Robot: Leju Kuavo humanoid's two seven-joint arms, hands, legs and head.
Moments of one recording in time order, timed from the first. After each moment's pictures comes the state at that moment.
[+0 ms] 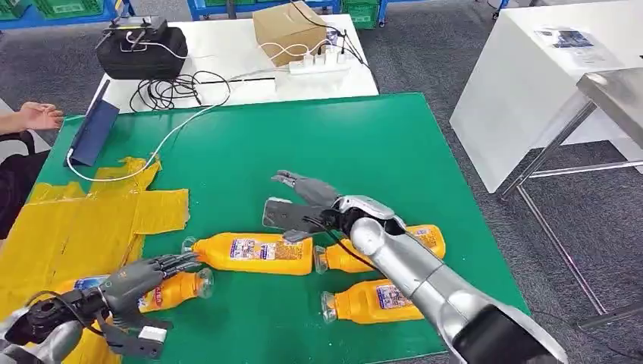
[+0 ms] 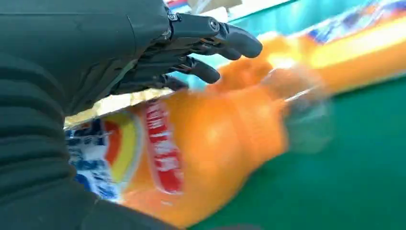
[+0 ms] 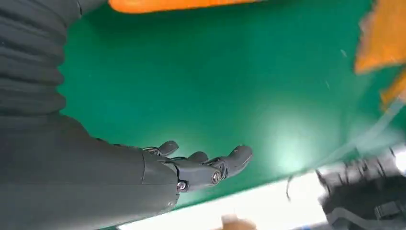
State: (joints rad) left arm -0.30 0.61 -0.60 -1.24 -0.87 -0.07 -0.66; right arm -0.69 0.01 0.69 -0.84 0.55 0.31 -0.07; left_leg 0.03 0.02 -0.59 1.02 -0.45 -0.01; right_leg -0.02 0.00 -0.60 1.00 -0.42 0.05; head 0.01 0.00
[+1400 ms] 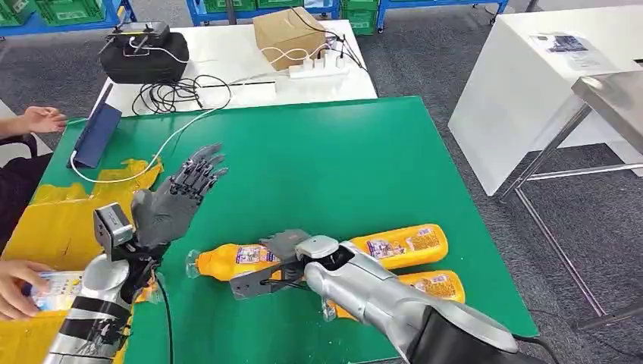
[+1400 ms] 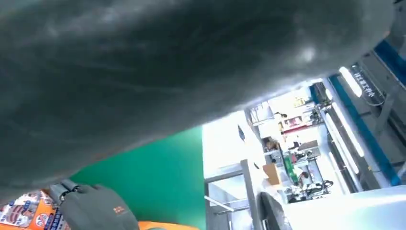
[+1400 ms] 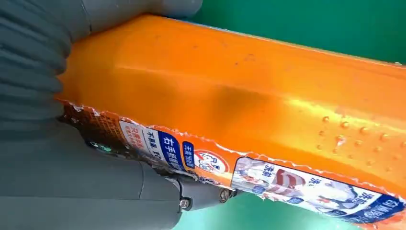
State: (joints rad) left arm -0.37 0.05 -0.16 -1.28 -0.07 -0.56 -0.57; right arm -0.71 0.16 1.08 -0.43 0.74 0.35 0.09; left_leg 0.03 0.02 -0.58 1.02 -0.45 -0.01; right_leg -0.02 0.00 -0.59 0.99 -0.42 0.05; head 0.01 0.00
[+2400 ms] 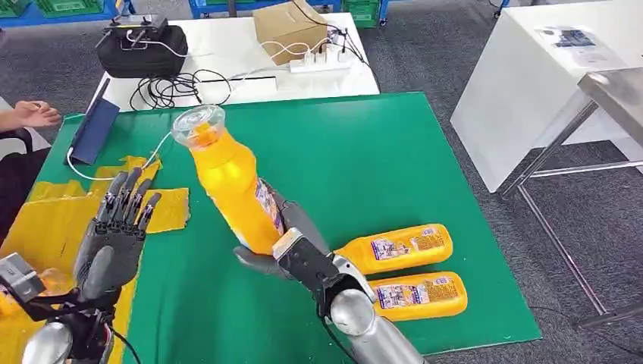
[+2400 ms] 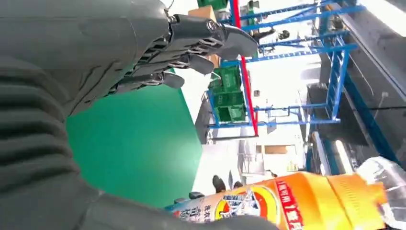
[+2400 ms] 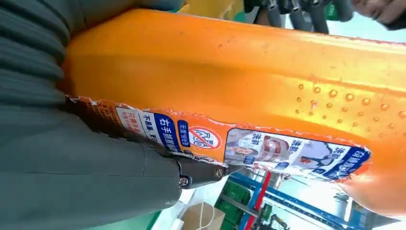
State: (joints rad) left arm -0.02 0.00 0.08 -1.67 0.12 -0.53 -0.38; right arm -0.20 0.18 0.52 -1.33 0.37 -0.02 -0.30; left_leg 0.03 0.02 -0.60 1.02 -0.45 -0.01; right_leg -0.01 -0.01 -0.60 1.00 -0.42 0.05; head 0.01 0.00
